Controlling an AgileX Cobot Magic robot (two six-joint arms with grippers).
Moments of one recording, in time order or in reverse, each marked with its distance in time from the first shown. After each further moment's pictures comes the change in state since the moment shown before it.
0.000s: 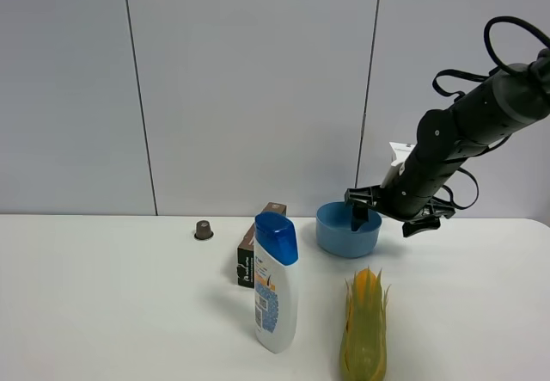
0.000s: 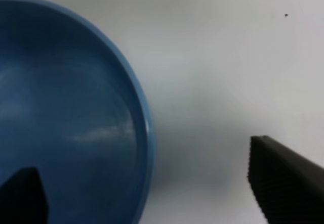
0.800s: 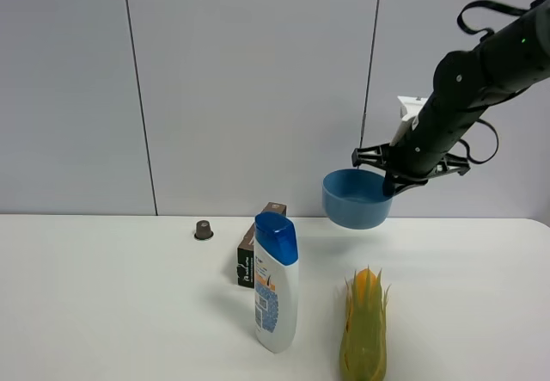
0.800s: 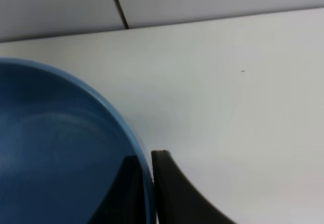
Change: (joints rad) left arm 0.000 0.000 0.000 0.000 0.000 0.000; right arm 0.012 -0.195 0.000 -0.066 0.128 0.000
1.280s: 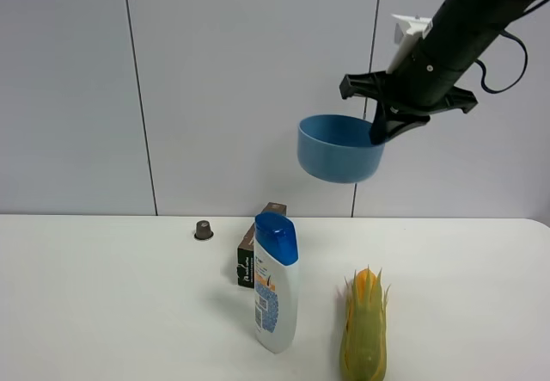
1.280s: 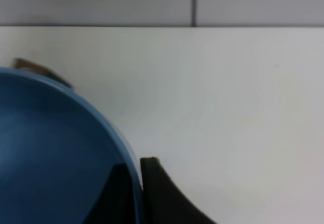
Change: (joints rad) left arm 0.000 0.000 0.000 0.000 0.000 0.000; right arm 0.127 -0.246 -0.010 0.163 0.203 -0.182
